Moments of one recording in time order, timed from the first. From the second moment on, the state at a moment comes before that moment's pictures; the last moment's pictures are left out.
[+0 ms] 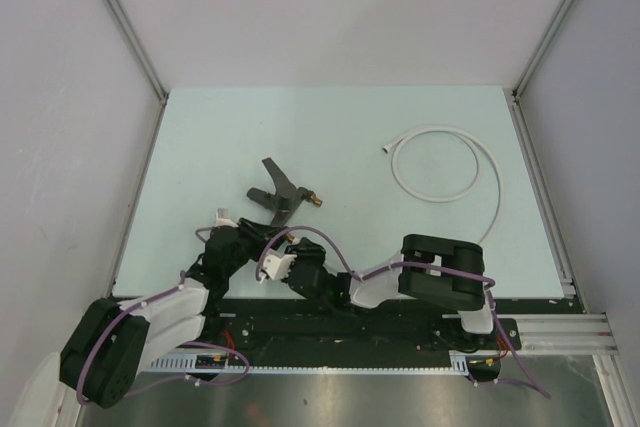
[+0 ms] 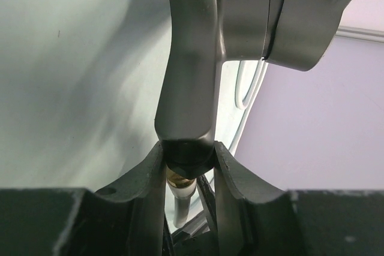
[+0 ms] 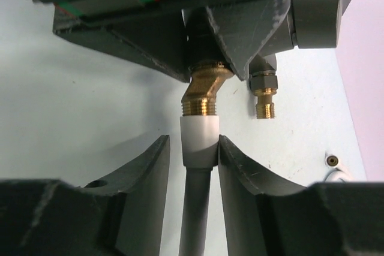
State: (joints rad) left arm -0.43 0.96 0.03 0.50 0.11 -1.46; right arm 1.40 1.95 0.86 0.63 0.75 -0.51
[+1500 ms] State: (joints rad) left arm -0.45 0.89 0.03 0.46 -0.02 -1.47; right arm 0.84 2.02 0.87 0.84 -0.67 0.54
